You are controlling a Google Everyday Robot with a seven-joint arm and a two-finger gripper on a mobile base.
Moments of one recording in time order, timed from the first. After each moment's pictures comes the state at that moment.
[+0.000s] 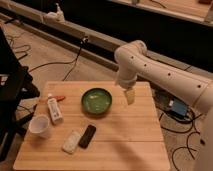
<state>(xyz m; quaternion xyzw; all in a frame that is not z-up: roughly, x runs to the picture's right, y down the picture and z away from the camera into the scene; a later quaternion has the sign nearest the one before) 0.109 0.030 0.749 -0.31 -0.08 -0.18 0.93</state>
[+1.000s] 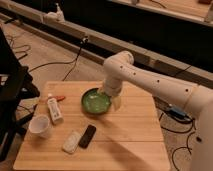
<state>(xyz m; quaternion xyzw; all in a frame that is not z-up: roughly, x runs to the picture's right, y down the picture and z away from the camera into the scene) 0.011 0.075 0.763 -0.28 -0.20 -0.32 0.88</state>
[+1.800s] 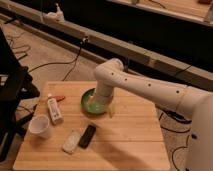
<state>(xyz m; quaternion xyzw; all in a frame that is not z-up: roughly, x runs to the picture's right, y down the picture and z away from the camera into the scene) -0.028 0.127 0.760 -0.30 -0.26 -0.41 0.82</state>
